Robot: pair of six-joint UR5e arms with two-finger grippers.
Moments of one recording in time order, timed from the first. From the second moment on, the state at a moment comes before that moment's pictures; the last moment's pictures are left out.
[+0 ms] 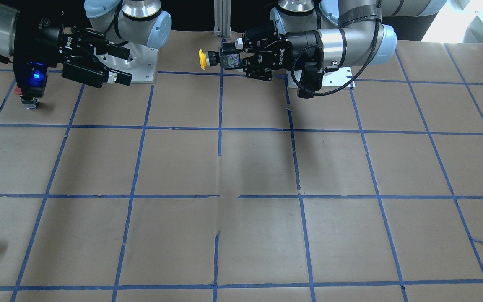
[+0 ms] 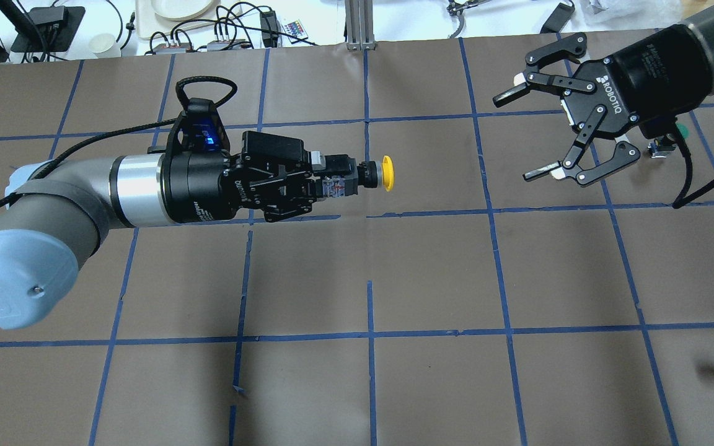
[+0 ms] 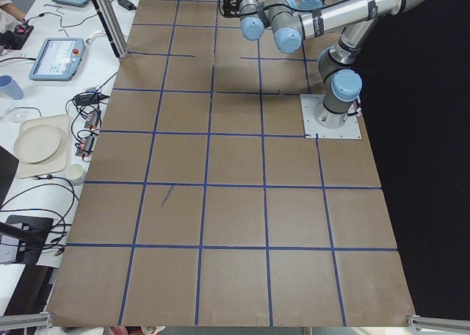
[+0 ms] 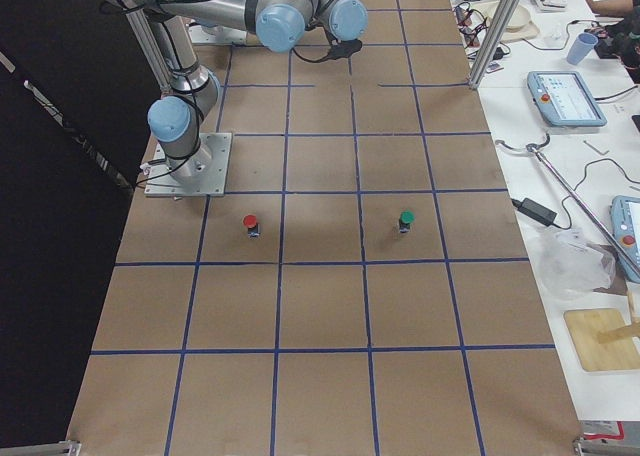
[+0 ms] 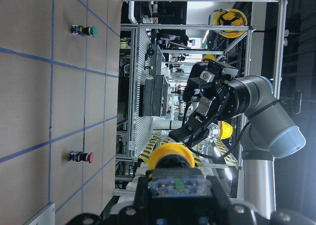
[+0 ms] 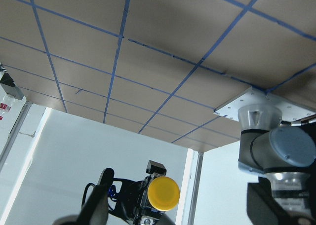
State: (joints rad) left arm -1.46 -1.39 -2.09 -1.77 0.07 0.48; right arm 1.24 -1.59 1.62 -0.88 -0.65 0.51
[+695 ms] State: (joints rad) left arm -1.50 -1.38 -2.08 -1.77 0.02 0.44; right arm 1.31 -1.60 1.73 -0.81 -0.39 0.51
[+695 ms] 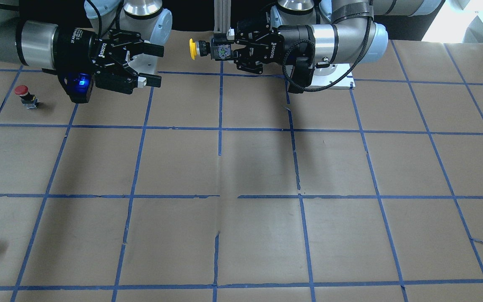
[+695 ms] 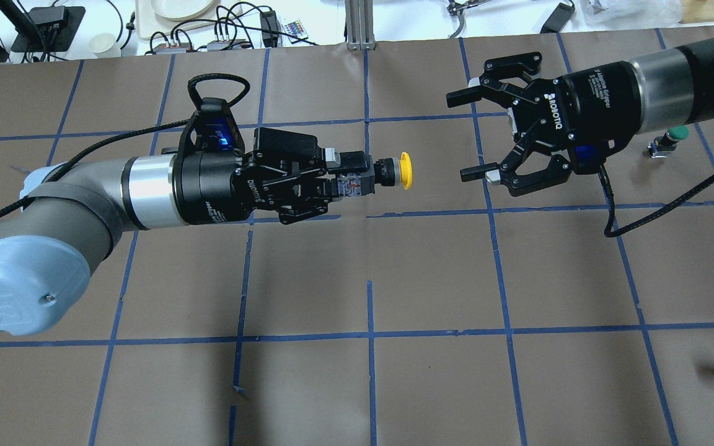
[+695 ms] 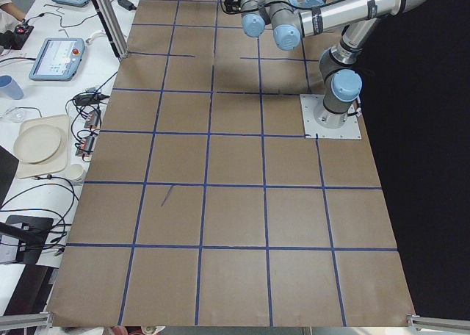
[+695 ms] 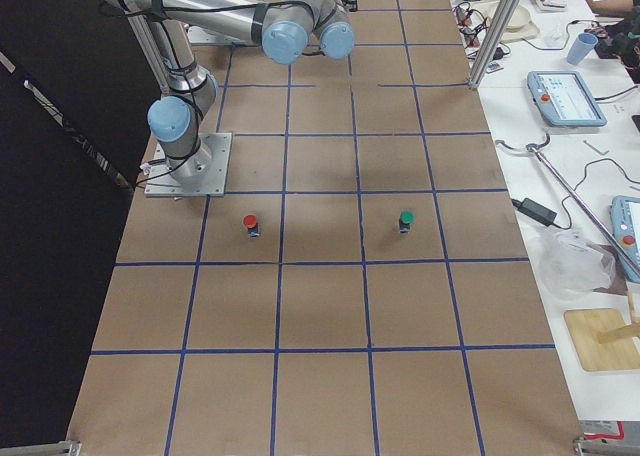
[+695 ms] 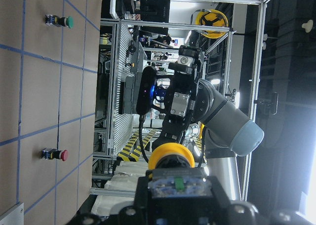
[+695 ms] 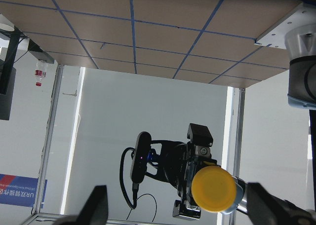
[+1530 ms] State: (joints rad) left arm -1.50 -1.38 -2.09 -1.77 0.03 0.43; right arm 1.33 -1.65 1.76 -0.72 -0.38 0.51
